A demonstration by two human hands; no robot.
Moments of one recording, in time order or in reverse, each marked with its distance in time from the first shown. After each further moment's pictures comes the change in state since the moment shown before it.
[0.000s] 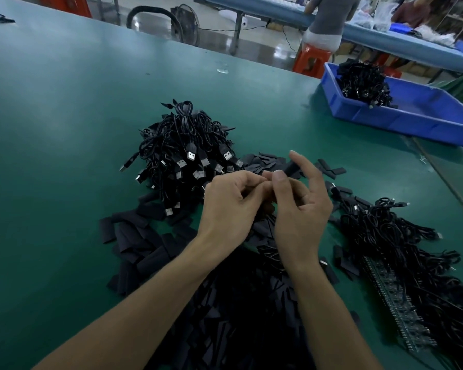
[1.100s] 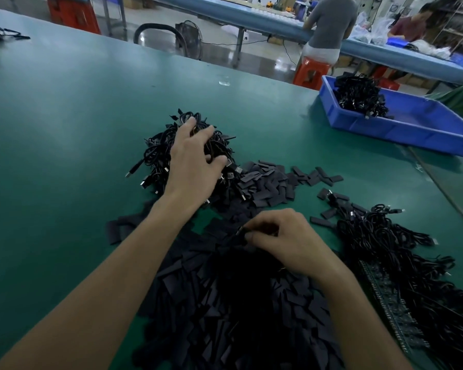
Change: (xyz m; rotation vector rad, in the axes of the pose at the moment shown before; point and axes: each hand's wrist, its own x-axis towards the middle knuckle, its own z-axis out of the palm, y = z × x) left_hand 0.056 0.009 -0.051 0.604 0.162 0.010; right_hand 0.011 -0.010 -0.037 -0.661 -0.826 0.154
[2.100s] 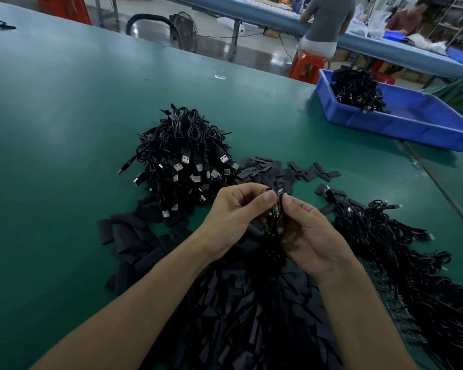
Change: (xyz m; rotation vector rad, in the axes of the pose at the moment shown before) left_hand -0.067 0.013 0.048 -1.014 -0.477 -0.175; right_hand -0.004 0.014 -0.006 1.355 0.020 0.233
